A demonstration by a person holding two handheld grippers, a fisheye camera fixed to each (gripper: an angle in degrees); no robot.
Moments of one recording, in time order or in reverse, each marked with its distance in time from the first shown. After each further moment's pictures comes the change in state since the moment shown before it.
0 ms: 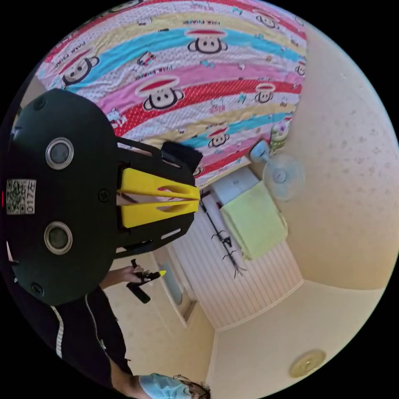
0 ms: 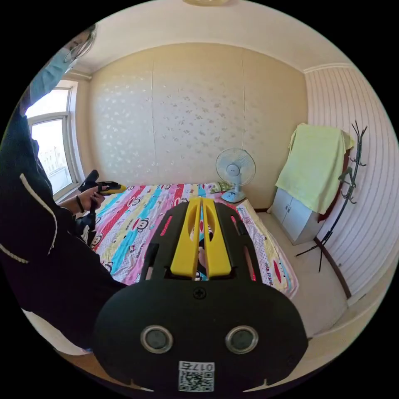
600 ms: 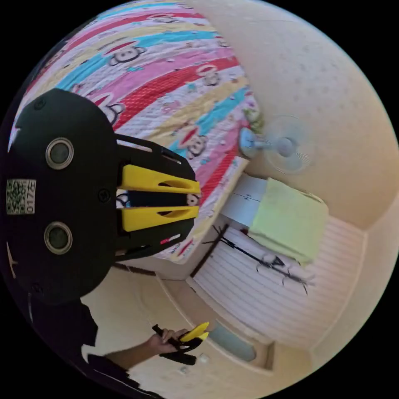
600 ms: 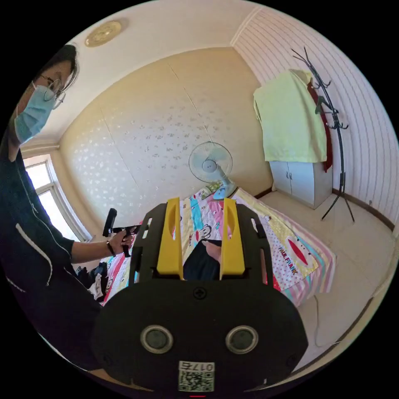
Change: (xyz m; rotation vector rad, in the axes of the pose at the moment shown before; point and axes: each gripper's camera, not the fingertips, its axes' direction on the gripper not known) left arm 0.146 -0.120 0.314 -0.147 -0.412 0.412; right arm 0.210 0.072 0.111 0.126 -0.121 0.424
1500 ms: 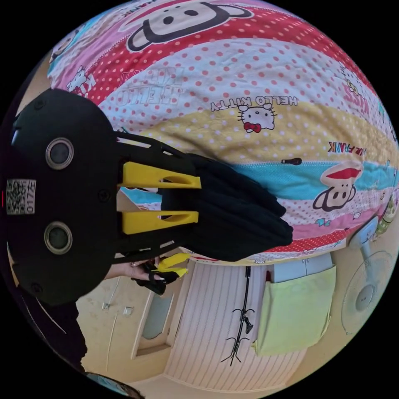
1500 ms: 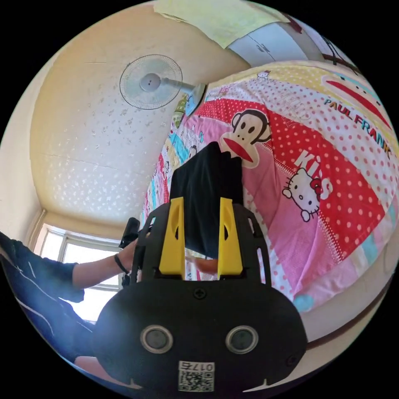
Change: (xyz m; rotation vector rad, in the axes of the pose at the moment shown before) left arm -0.187 0.022 0.228 -0.478 0.339 -0.717; right arm 0.198 0.024 0.338 -0.473 -0.185 0.564
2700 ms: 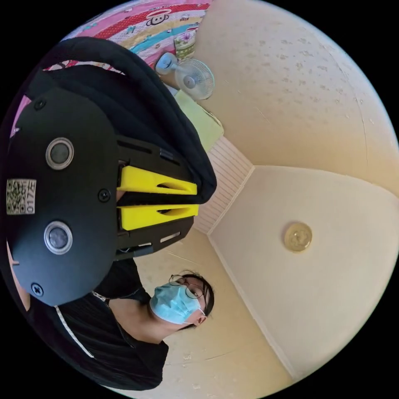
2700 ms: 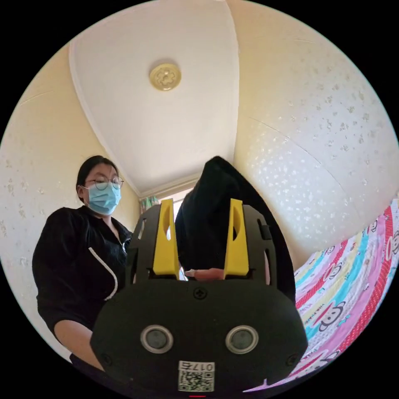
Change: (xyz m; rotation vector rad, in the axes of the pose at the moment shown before) left arm -0.091 0.441 -0.572 0.833 0.760 1.035; right arm -0.342 -0.011 -0.053 -0.013 -1.333 -0.766
